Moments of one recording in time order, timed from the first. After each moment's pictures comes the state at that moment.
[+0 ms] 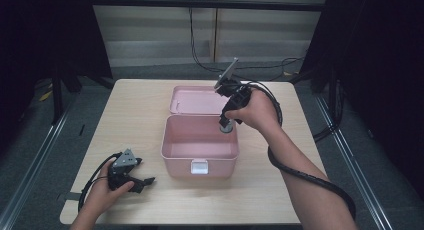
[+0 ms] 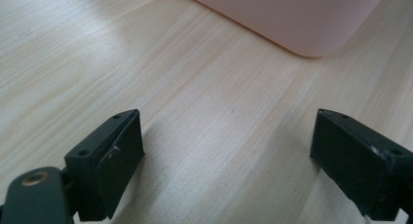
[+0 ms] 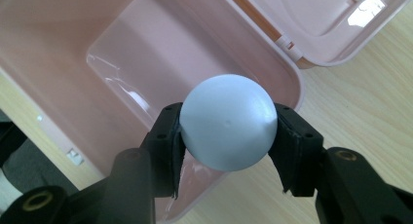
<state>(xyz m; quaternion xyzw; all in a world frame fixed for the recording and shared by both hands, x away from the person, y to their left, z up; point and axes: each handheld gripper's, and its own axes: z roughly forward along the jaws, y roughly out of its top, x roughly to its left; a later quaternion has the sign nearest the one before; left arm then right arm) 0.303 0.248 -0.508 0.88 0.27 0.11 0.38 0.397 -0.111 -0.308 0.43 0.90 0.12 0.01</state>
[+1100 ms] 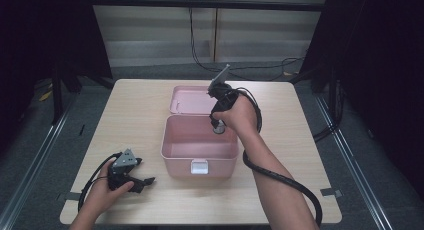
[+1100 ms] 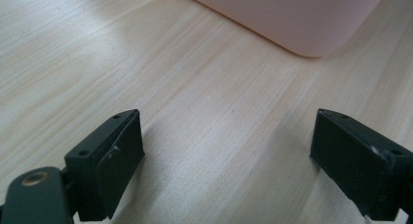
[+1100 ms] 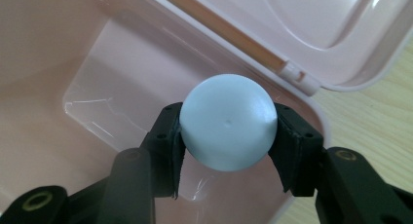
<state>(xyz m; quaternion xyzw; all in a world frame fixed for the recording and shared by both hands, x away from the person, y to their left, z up) 0.303 0.248 -0.508 0.88 0.27 0.11 0.38 0.420 -0.089 -0.348 0.51 0.85 0.11 0.01</state>
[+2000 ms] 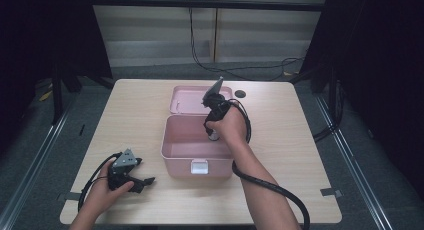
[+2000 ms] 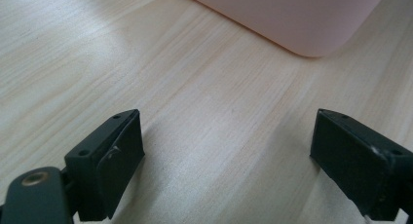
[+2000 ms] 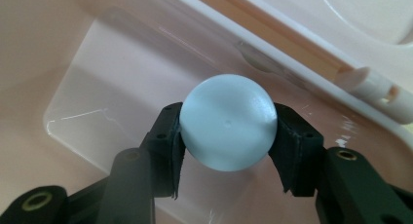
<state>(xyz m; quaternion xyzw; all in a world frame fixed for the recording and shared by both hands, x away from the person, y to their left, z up) 0.303 0.248 -0.509 0.88 0.27 0.10 0.38 0.420 -0.074 -0.387 0.52 0.85 0.10 0.02</state>
